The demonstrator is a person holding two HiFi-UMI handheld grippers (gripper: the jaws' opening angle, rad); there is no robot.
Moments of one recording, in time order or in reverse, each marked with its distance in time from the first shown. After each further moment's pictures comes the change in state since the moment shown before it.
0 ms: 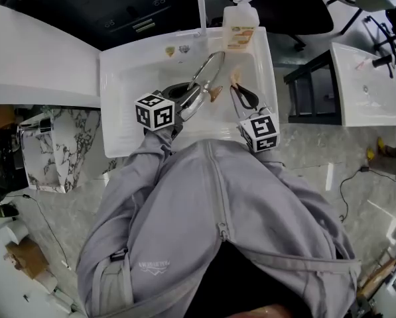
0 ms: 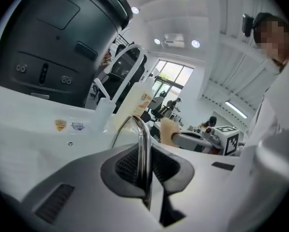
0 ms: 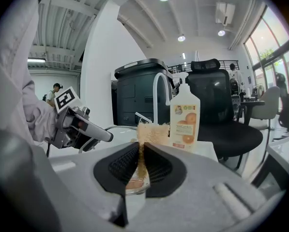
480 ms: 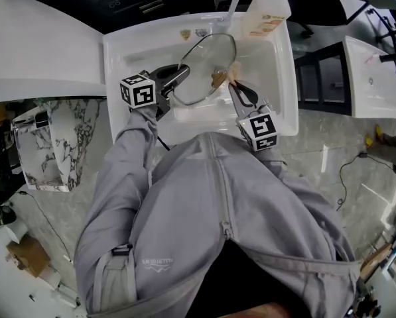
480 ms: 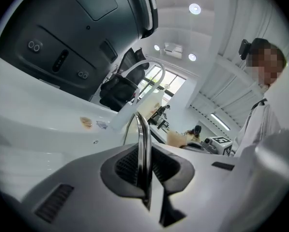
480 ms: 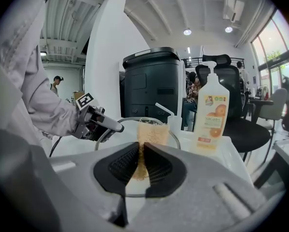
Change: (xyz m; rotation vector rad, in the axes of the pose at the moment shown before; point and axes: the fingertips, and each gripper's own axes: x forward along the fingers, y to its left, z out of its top) left arm -0.059 0.095 -0.001 -0.084 -0.033 -0.201; right arm 0.048 0.078 -0.017 -0.030 0.081 0.016
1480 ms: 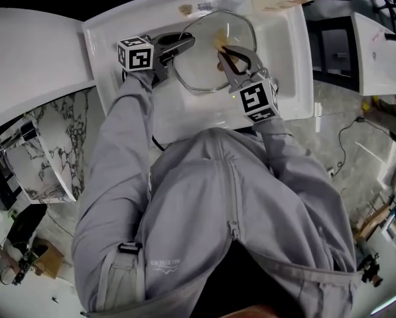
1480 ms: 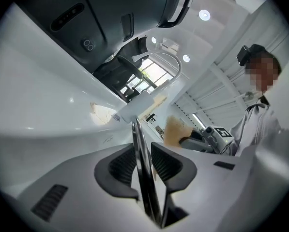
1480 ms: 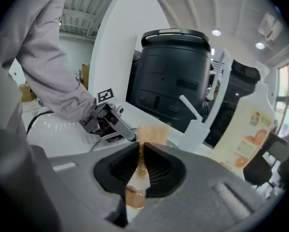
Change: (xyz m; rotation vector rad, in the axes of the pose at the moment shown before) left arm 0.033 0.081 -0.015 -0.078 0.115 -0.249; right arm 0.095 0.017 -0.004 -0.277 0.171 0.003
